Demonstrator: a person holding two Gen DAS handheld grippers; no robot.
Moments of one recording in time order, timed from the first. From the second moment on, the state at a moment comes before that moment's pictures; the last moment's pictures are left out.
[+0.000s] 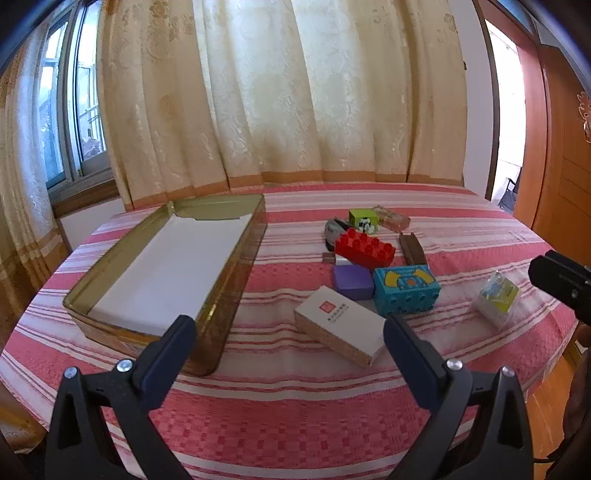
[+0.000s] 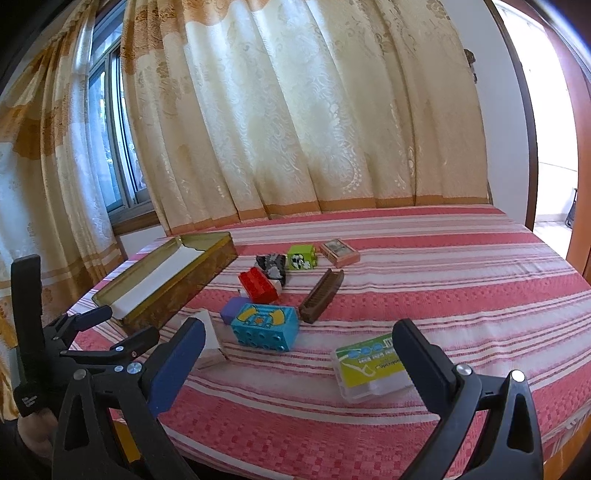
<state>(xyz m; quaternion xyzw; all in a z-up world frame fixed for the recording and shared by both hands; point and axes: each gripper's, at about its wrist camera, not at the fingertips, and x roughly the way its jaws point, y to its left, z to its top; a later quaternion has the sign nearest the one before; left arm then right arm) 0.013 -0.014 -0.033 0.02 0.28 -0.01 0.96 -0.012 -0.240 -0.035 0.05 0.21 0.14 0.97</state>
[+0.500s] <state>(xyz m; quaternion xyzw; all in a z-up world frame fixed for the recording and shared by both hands) 0.049 -0.041 -0.056 0.05 0.32 -0.05 0.95 0.010 -0.276 -0.068 0.07 0.24 0.09 0.96</state>
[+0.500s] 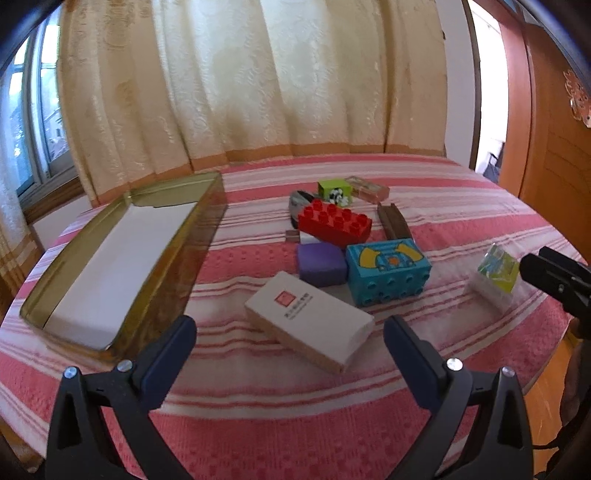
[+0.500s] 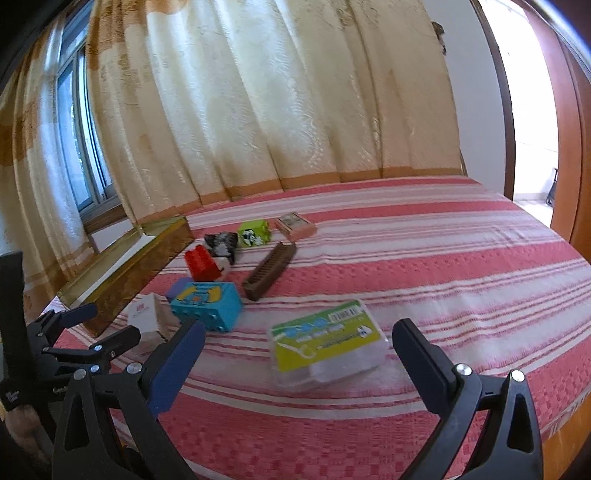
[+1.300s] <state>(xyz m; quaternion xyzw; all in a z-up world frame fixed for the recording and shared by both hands) 0.093 -0.044 -0.076 0.04 0.41 -0.15 0.90 0.055 -0.275 -0.091 0.00 0.31 0.08 0.95</state>
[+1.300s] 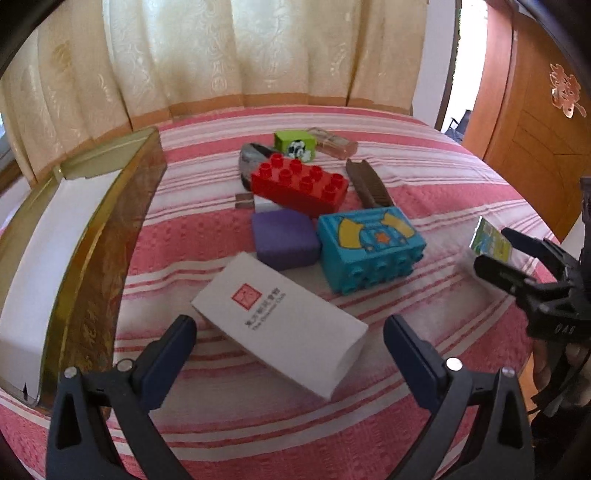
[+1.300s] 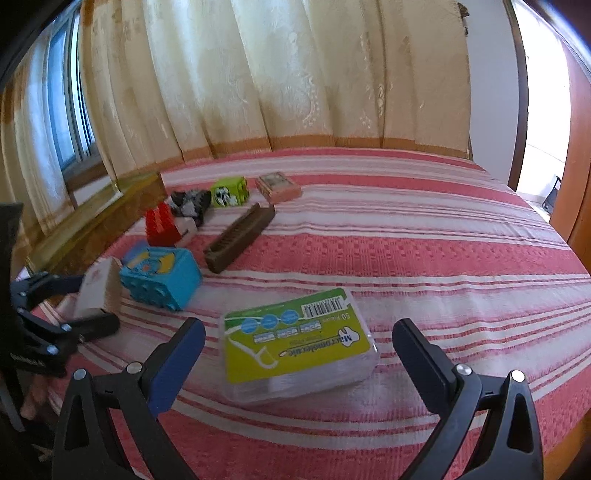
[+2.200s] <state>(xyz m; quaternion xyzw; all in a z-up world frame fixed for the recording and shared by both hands) 0.081 -0.047 -0.070 0.07 0.38 -0.12 0.92 0.054 -0.267 -0.091 -0.04 0.29 0.08 0.95</state>
